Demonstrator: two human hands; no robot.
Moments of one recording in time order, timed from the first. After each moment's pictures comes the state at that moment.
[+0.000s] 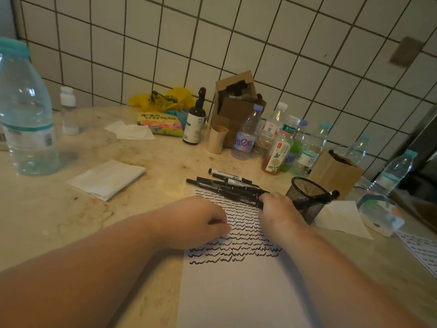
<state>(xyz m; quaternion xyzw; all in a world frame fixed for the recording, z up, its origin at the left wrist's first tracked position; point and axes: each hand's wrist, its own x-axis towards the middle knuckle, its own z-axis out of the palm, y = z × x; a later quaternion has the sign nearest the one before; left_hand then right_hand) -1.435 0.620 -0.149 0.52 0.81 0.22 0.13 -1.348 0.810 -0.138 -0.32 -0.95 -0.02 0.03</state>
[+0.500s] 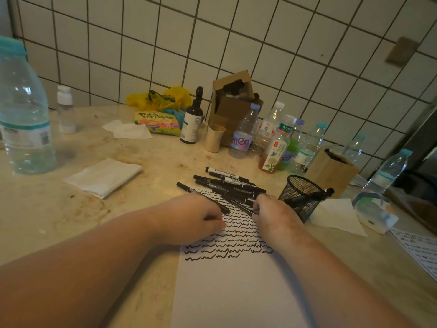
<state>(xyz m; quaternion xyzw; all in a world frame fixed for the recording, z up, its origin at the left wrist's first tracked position) -1.436 0.621 -0.148 0.52 0.82 0.21 0.13 -1.333 0.800 -0.139 -0.29 -0.95 -0.02 0.06</state>
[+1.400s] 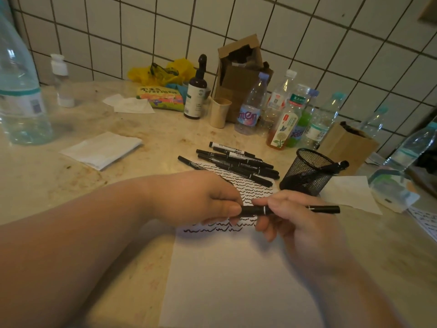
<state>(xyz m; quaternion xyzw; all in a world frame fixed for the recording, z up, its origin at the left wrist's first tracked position) -1.415 0.616 -0.128 0.59 0.73 0.26 0.23 -1.257 0.763 -0.142 -0.08 -0.73 0.63 0.24</state>
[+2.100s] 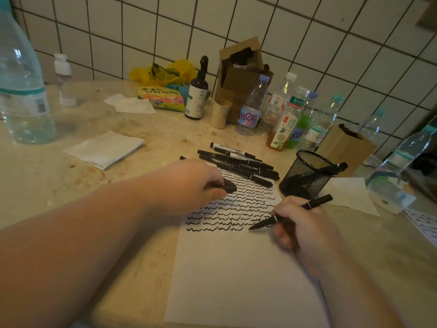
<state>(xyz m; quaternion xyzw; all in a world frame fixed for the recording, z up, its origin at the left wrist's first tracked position) -1.428 0.615 -0.136 0.50 0.84 0.18 0.08 -1.261 0.782 -0.150 -0.30 -0.72 0.60 0.20</state>
